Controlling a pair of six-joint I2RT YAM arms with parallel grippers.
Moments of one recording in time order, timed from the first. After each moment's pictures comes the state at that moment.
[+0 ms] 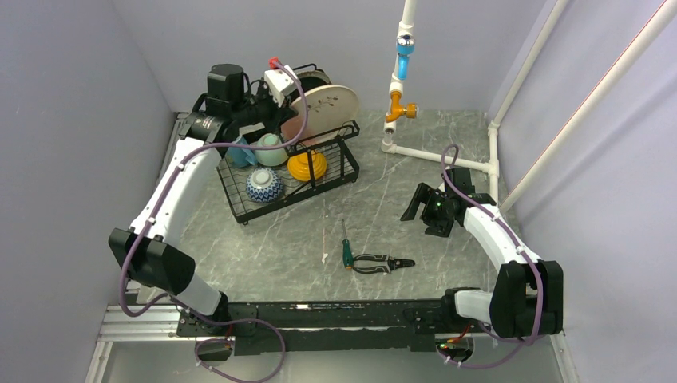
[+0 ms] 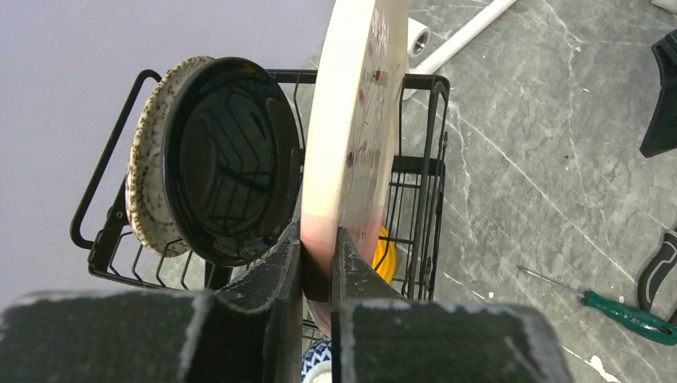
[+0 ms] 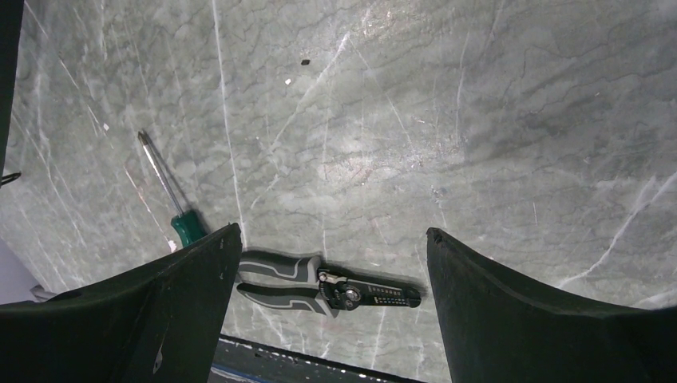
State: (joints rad) left arm -0.30 1.55 1.71 -0.50 0.54 0.43; right arm 0.05 1.23 0.75 -0.60 -0.26 0.52
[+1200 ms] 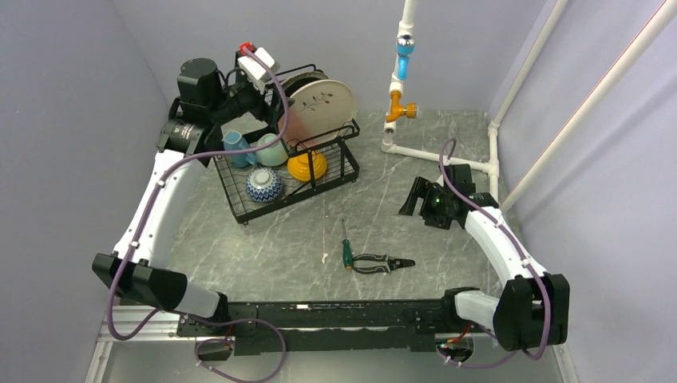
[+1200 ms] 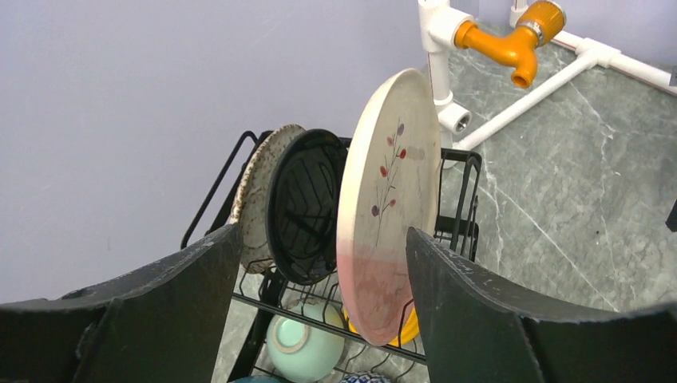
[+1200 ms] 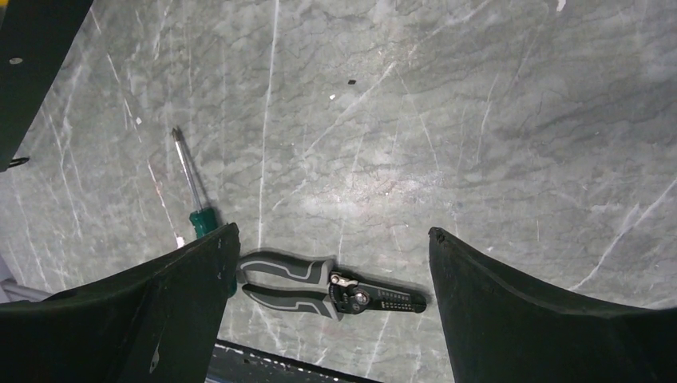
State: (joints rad) left arm -0.27 1.44 1.70 -0.38 0.49 0.34; right arm 0.10 1.17 0.79 -0.60 -0.23 0.47
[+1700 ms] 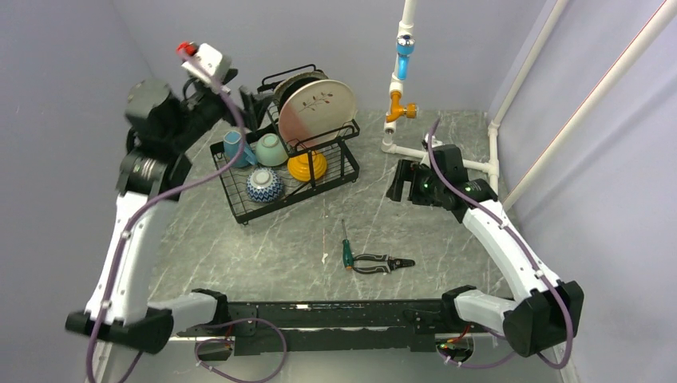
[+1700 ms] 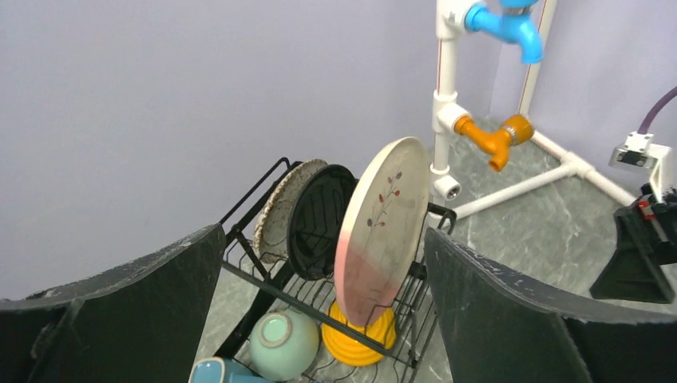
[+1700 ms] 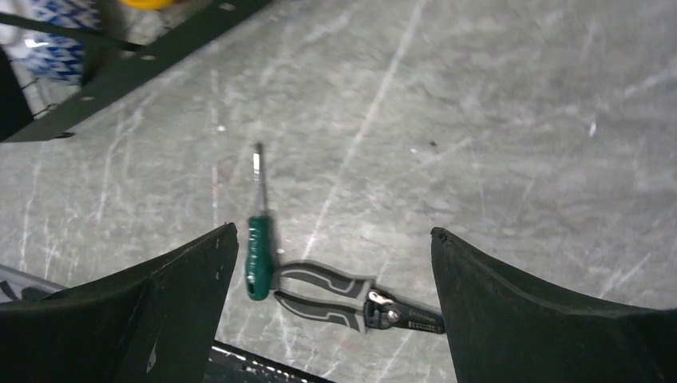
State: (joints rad) left arm -0.24 1.24 1.67 -0.35 0.39 0.13; right arm 0.28 1.15 0.98 -0.65 -0.13 0.43
